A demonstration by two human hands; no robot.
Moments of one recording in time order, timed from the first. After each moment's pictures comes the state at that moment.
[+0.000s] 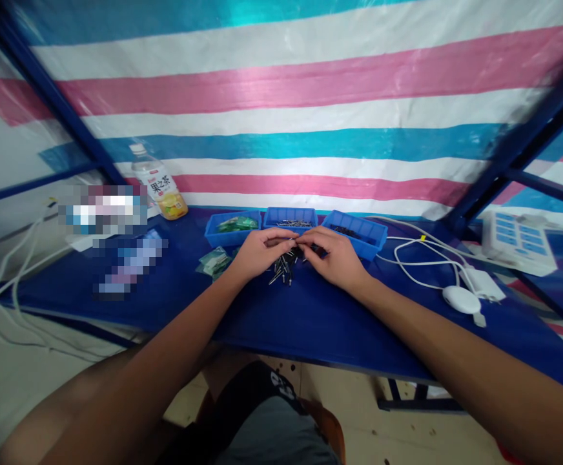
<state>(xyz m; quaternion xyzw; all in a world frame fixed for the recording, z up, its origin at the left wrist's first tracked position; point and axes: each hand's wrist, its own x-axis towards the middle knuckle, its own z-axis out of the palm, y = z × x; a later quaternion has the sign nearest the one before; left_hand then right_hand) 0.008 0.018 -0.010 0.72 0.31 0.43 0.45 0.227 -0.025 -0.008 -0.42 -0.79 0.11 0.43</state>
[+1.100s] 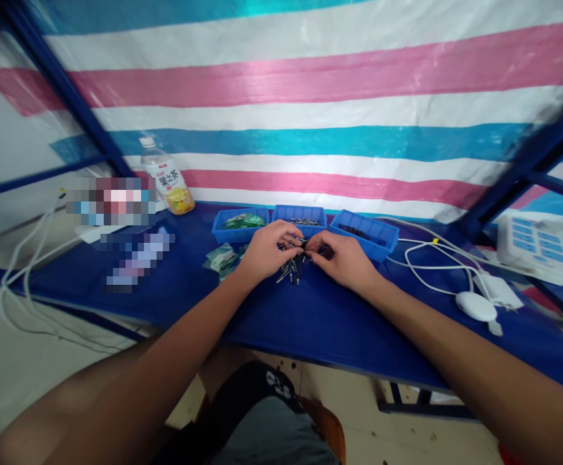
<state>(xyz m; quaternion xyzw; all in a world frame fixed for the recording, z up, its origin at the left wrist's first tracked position) 0.010 0.021 -0.015 0.81 0.29 0.45 0.26 0.232 -0.021 -0.013 -0.44 -0.80 0.13 0.38</state>
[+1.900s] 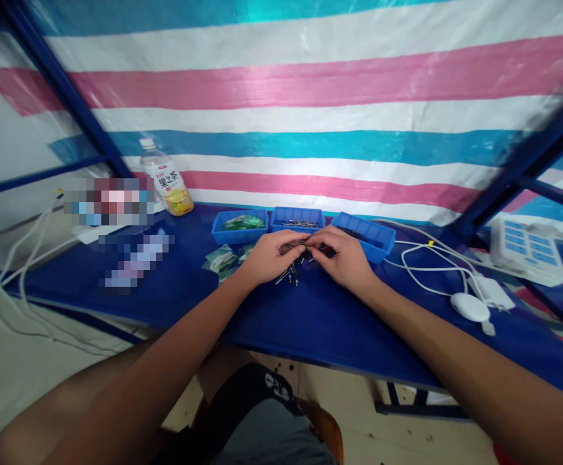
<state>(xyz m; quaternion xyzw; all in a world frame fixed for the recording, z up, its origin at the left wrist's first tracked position) 0.013 0.011 -0.007 0.81 0.28 0.42 0.29 0.229 -0.022 -0.007 -0.41 -0.79 0.08 0.44</state>
